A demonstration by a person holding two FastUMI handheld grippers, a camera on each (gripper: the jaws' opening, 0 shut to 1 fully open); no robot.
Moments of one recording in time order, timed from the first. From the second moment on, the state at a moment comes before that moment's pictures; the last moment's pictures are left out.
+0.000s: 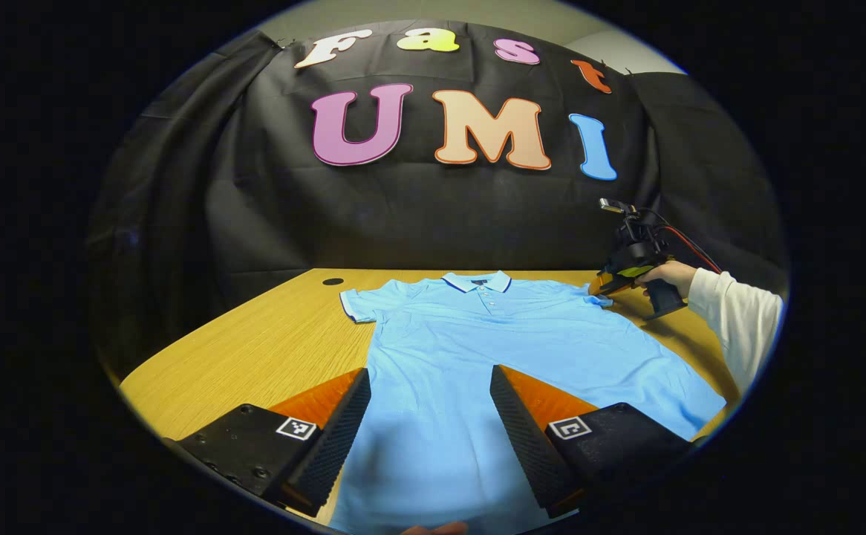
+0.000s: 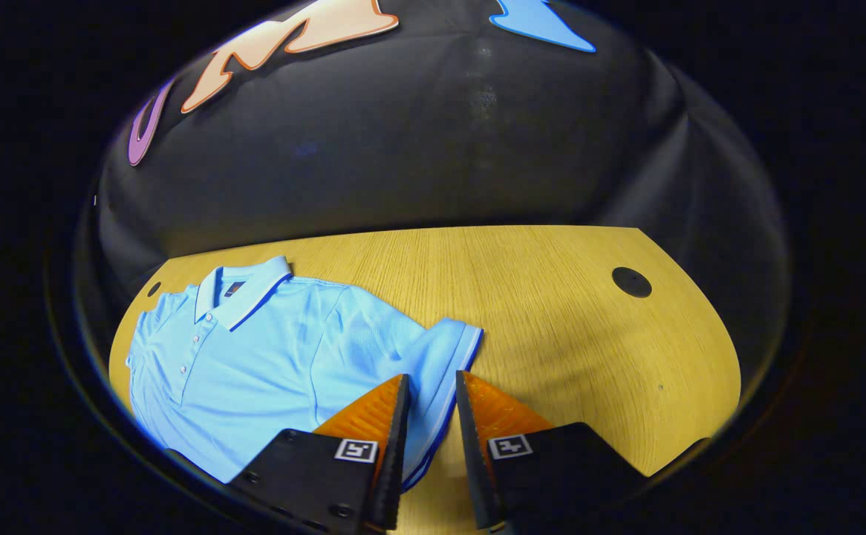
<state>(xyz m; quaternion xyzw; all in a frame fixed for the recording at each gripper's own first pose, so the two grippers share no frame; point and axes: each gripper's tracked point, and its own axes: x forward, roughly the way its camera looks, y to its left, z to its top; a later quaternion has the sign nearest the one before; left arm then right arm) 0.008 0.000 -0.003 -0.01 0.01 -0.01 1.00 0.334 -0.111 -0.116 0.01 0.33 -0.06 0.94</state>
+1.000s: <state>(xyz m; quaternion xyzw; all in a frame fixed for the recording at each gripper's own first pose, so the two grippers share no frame) 0.009 -0.001 -0.002 -0.01 0.01 -0.01 1.00 0.344 -0.008 -0.046 0.08 0.22 0.04 0.97</state>
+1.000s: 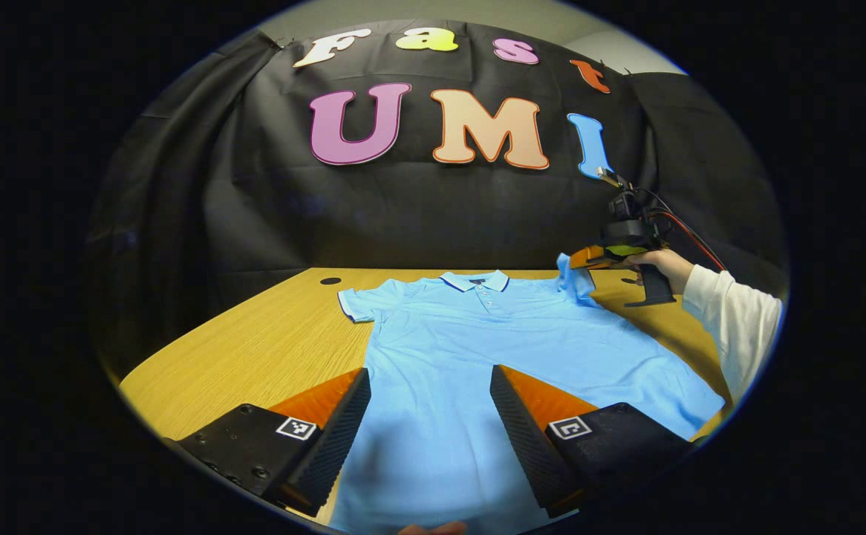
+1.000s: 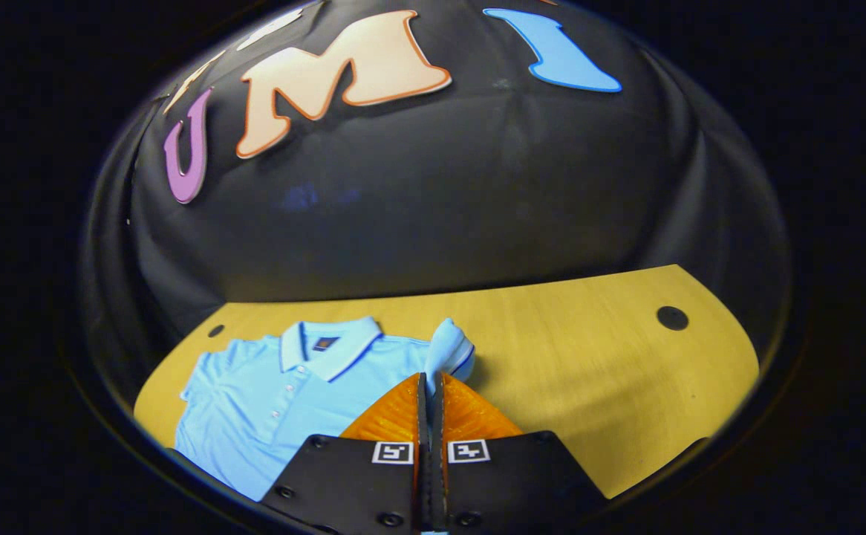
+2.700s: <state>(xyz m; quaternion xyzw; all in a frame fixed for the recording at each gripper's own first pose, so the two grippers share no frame) 0.075 0.043 0.047 -0.04 0.05 -0.04 1.00 0.128 -0.022 0.002 0.13 0.14 0.14 0.97</state>
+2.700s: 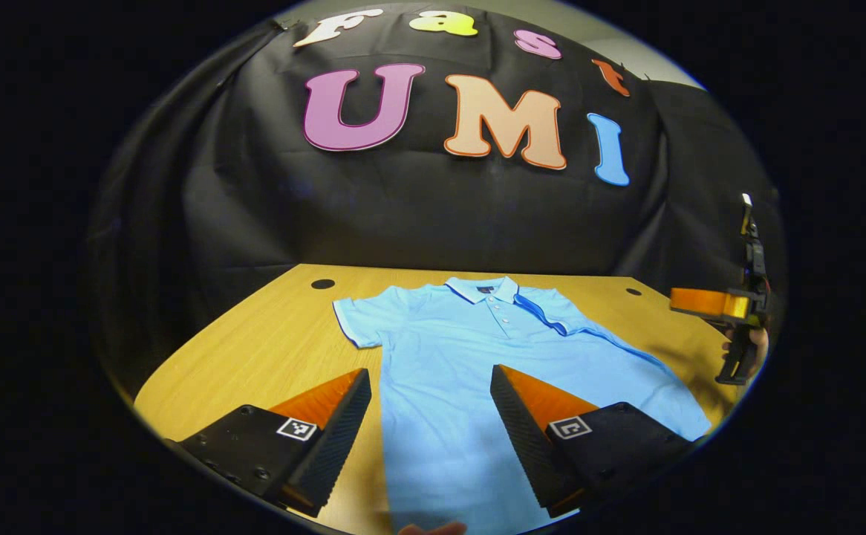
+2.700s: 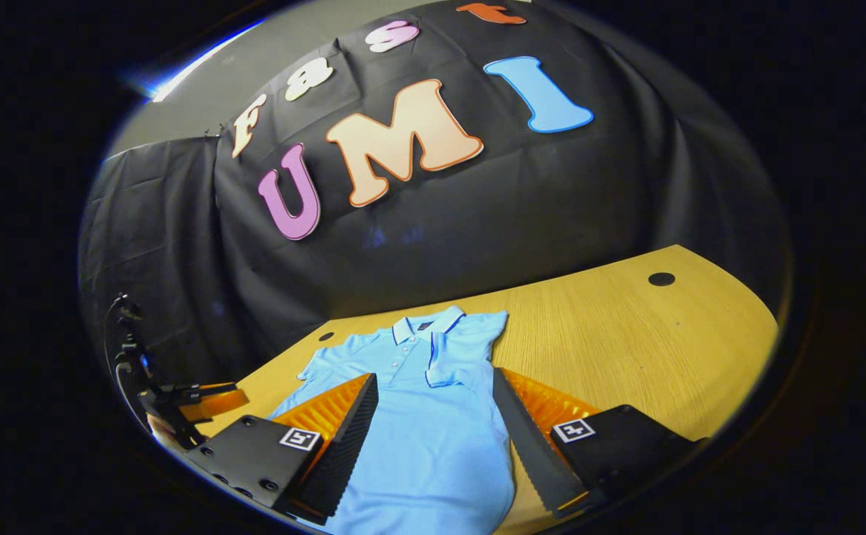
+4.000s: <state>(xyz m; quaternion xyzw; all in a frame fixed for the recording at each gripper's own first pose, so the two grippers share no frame) 0.296 0.163 0.012 -0.03 0.17 0.06 0.98 0.041 -0.046 0.004 0.08 0.12 0.12 0.98</state>
